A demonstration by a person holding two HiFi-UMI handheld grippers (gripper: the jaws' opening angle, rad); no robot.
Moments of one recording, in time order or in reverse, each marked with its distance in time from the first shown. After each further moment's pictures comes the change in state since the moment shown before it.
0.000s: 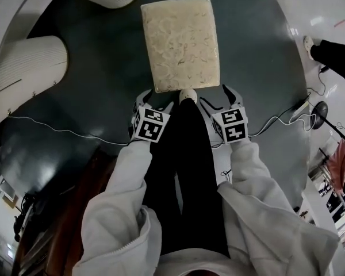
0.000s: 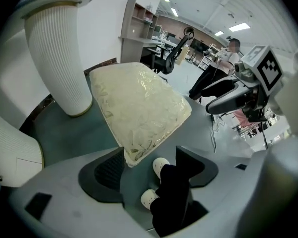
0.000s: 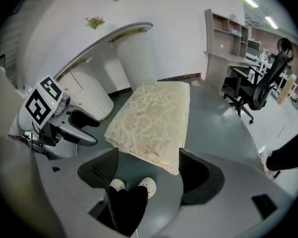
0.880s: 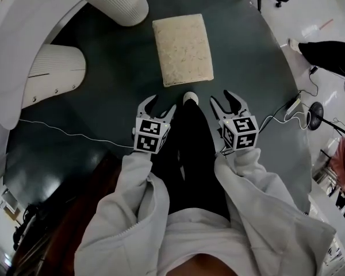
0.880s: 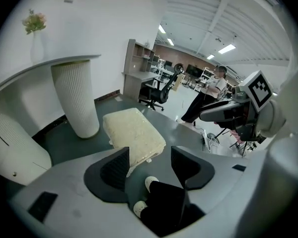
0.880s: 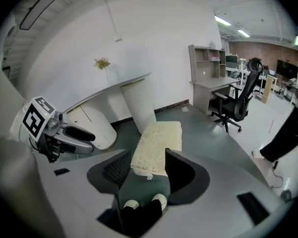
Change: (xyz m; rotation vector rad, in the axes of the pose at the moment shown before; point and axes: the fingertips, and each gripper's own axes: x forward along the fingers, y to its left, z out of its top) left arm -0.196 -0.065 0.044 0.008 -0.302 0.018; right arm -0.185 0.061 0.053 0.103 -0.295 -0.056
